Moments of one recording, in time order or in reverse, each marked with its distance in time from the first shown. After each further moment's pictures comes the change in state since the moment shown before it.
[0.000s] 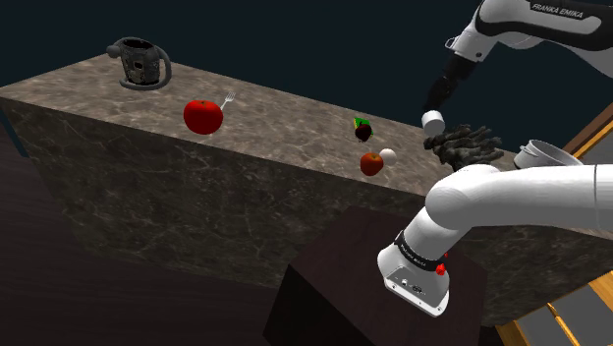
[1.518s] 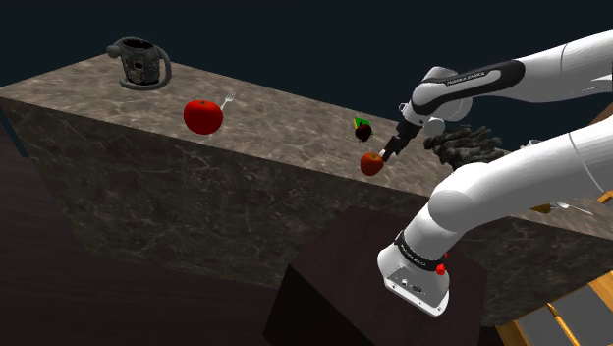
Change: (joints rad) arm 0.089 0.320 -0.275 -0.353 -0.070 0.651 -0.046
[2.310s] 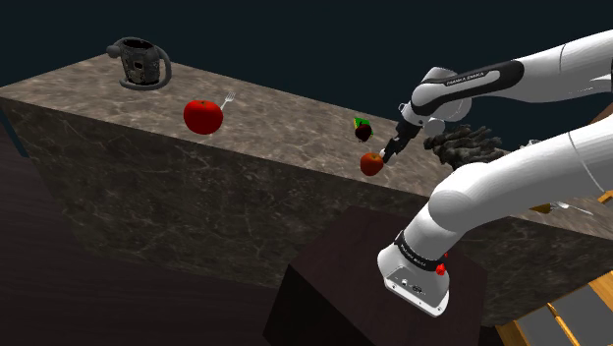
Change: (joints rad) arm 0.002 0.005 -0.003 -0.002 0.001 0.007 0.000
